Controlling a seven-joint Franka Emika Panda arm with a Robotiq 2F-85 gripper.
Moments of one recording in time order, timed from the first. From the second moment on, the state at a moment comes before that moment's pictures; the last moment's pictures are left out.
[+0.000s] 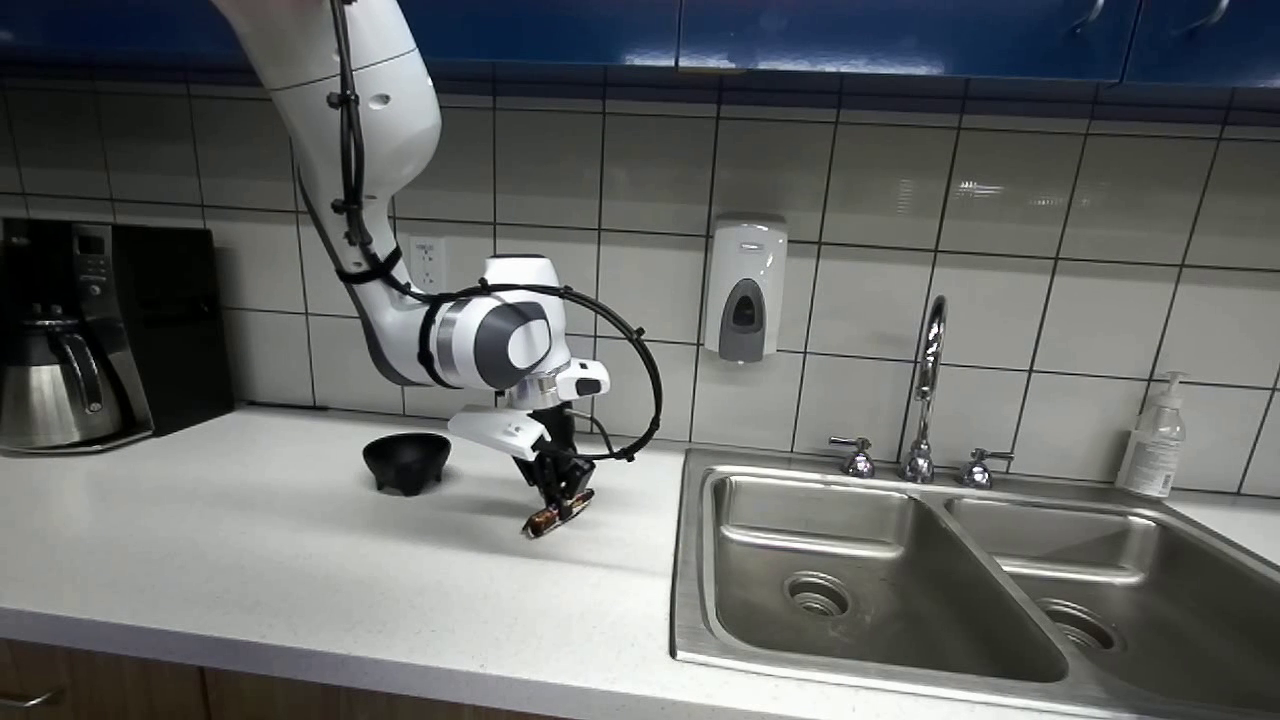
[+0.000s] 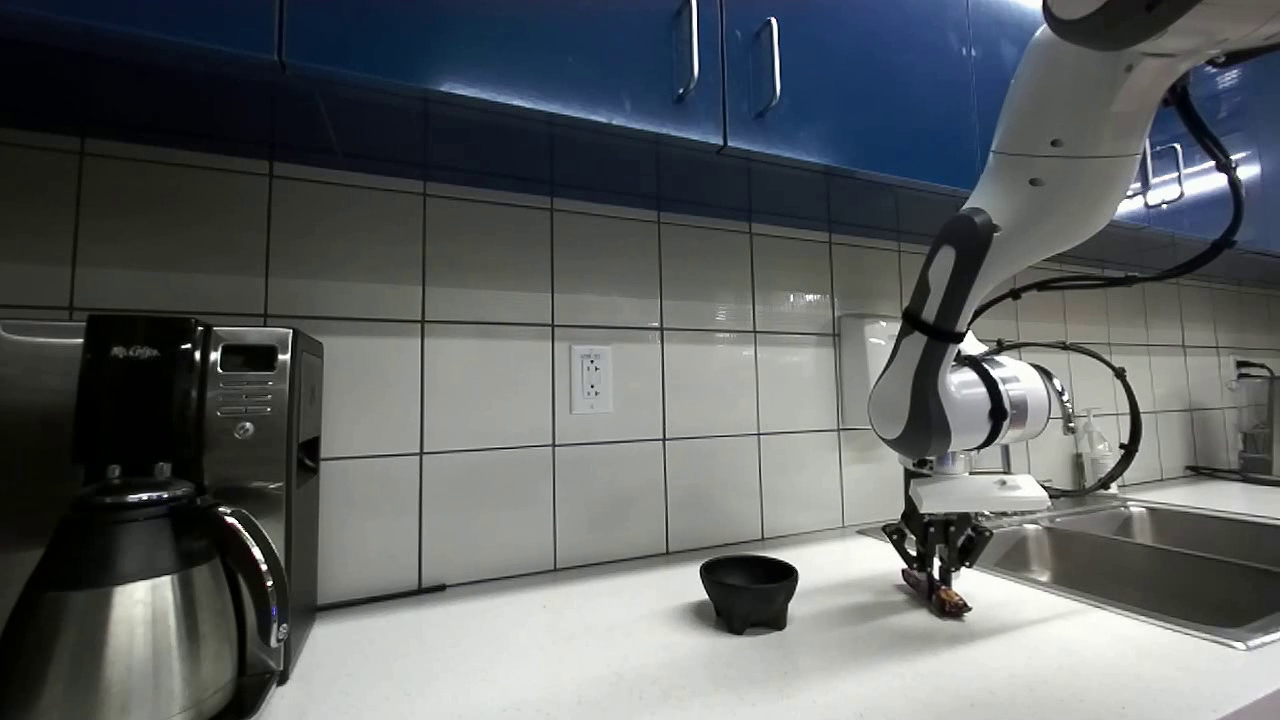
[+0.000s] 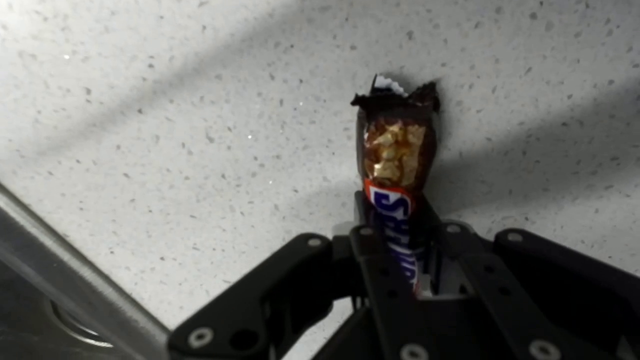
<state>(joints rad) -0.05 0.39 -0.21 -2.24 -0.01 2.82 0.15</state>
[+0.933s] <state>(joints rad) -0.06 0.24 -0.20 -2.33 -0.01 2.83 0.10</state>
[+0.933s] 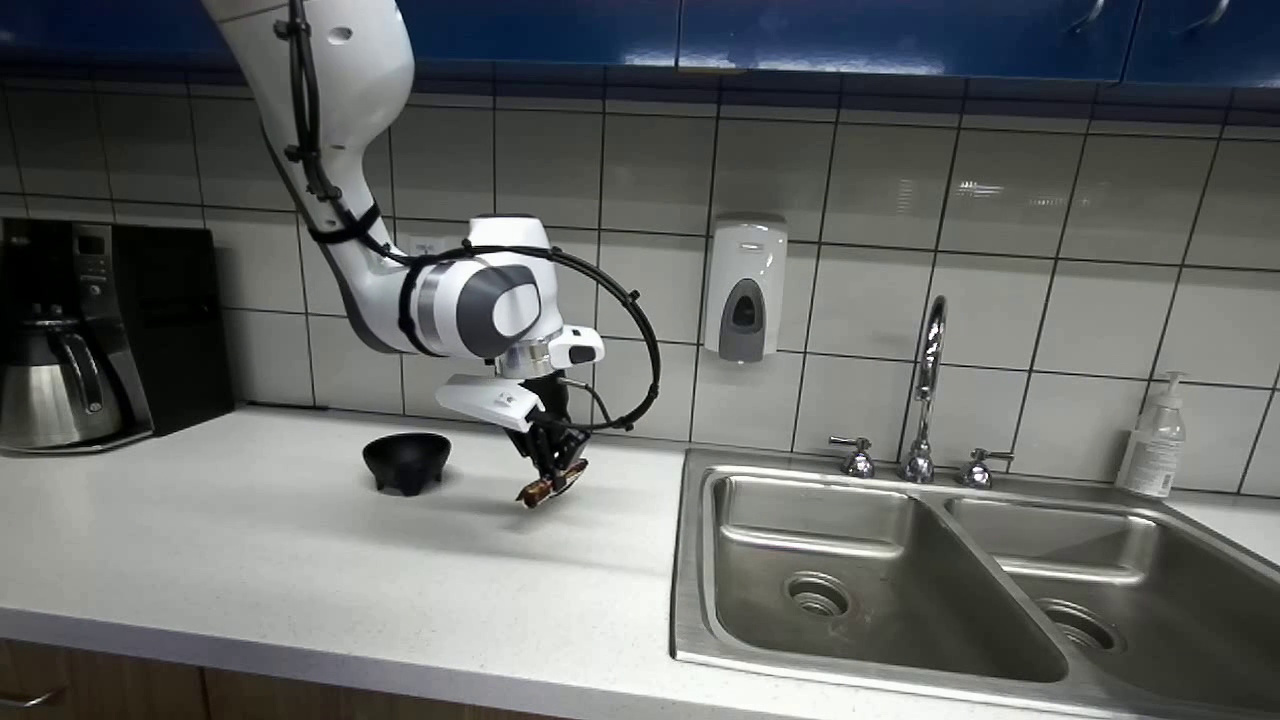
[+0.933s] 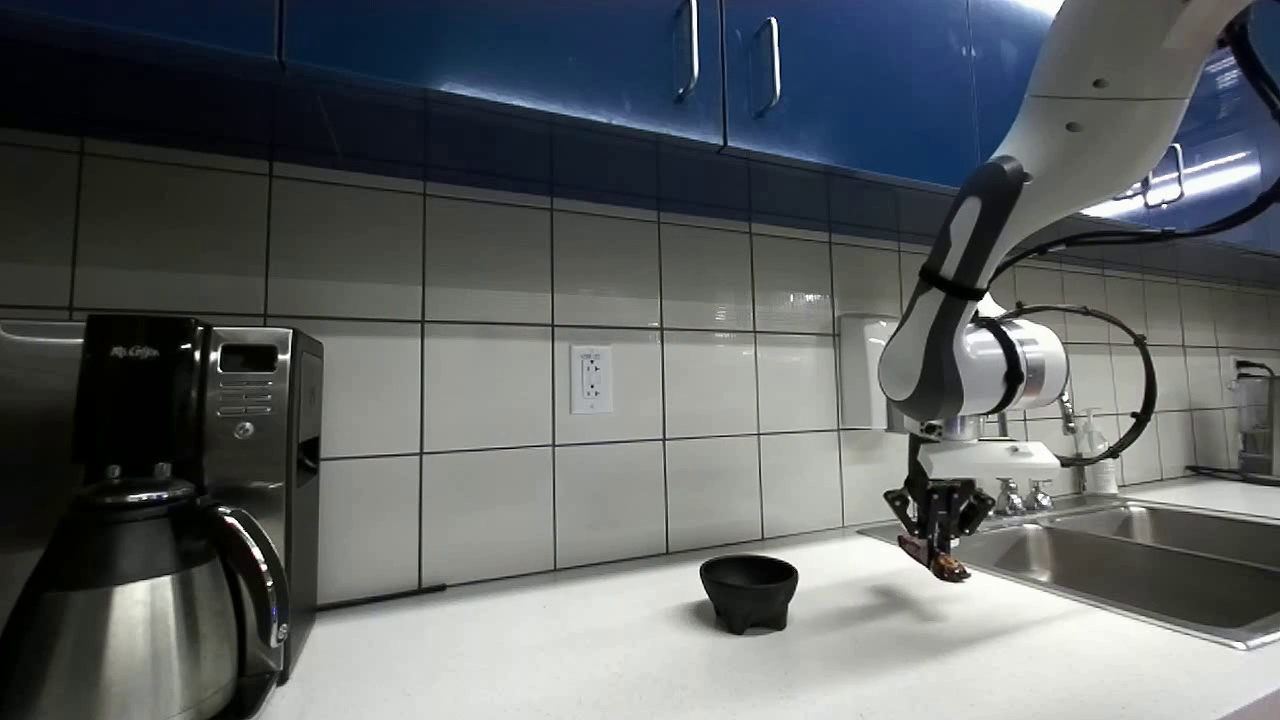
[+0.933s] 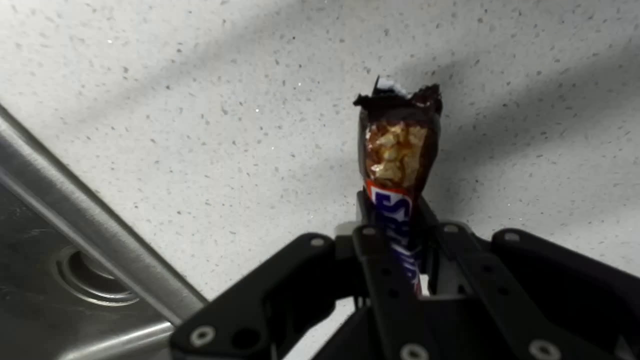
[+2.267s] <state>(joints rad) -0.11 0.11 -0.07 -2.43 0.10 2.83 -0.34</state>
